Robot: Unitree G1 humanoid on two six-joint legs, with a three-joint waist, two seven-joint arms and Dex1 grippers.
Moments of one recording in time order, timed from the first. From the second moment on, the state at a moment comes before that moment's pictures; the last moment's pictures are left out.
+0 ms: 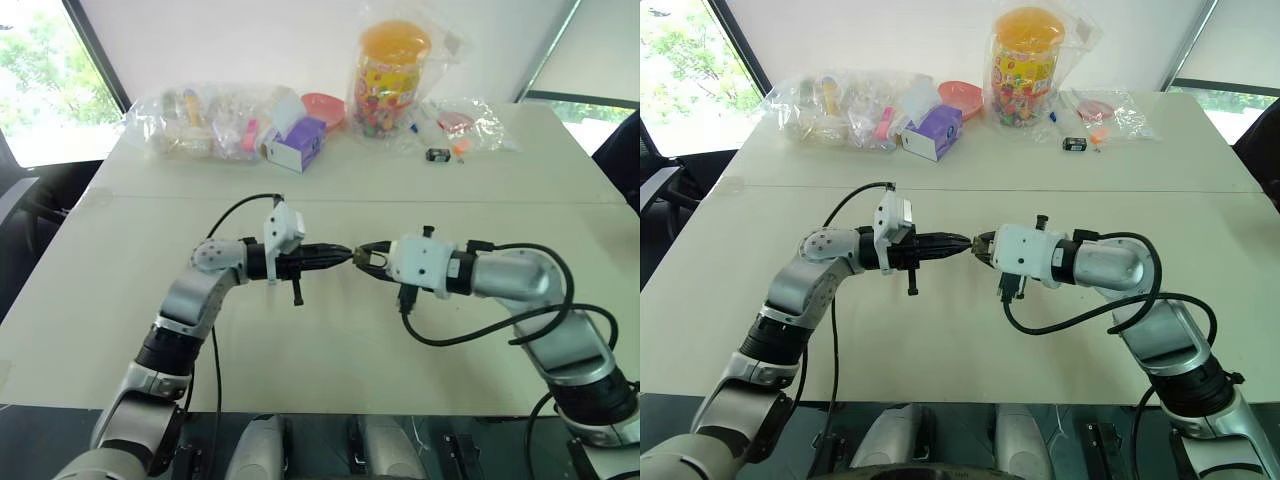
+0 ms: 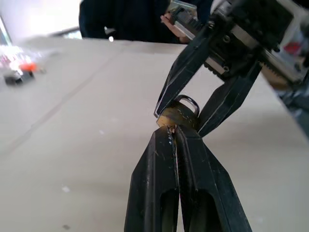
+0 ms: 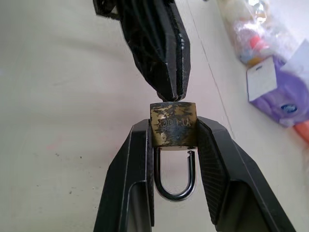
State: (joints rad) left arm -0.54 0.37 -0.20 0.03 -0.31 0.14 -1.08; right arm -0.38 -0.72 0.16 -0.51 0.03 0.44 0.94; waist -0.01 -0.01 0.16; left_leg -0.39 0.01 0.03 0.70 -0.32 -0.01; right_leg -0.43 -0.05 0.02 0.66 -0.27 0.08
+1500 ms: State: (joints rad) left arm -0.62 0.30 -0.06 0.08 -0.70 0.89 -0.95; right arm -0.41 -0.72 0.23 -0.48 -0.09 0.24 0.88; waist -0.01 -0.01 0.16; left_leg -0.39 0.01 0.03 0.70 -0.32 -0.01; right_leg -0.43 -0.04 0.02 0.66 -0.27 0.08
